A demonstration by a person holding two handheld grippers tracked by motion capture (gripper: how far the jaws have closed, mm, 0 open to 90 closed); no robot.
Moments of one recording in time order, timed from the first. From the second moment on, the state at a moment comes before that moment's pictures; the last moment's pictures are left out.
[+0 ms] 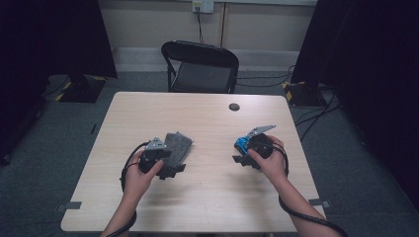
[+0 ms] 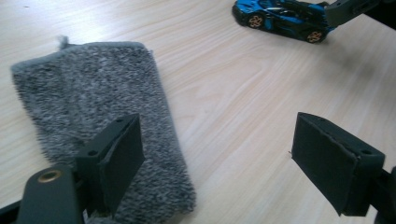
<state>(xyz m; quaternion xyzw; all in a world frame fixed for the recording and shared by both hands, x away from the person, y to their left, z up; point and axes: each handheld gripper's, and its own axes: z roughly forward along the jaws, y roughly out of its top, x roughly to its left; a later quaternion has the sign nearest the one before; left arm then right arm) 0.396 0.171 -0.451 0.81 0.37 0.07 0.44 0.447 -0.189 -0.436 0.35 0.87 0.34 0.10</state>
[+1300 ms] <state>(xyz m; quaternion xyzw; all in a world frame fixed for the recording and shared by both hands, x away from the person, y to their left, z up) 0.374 0.142 -0.449 0.82 0.35 0.05 0.45 0.404 -0.177 -0.438 0.33 0.87 0.36 0.09</state>
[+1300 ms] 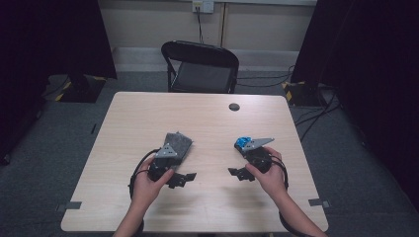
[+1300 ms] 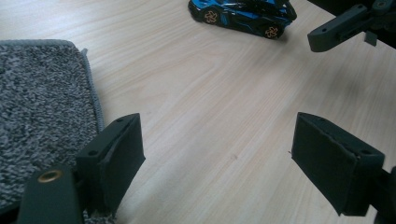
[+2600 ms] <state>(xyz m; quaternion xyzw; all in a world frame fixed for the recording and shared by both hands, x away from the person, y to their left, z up) 0.342 0.100 -0.462 0.84 0.32 0.02 0.44 0.355 -0.167 -0.454 0.30 0.88 0.35 0.09</state>
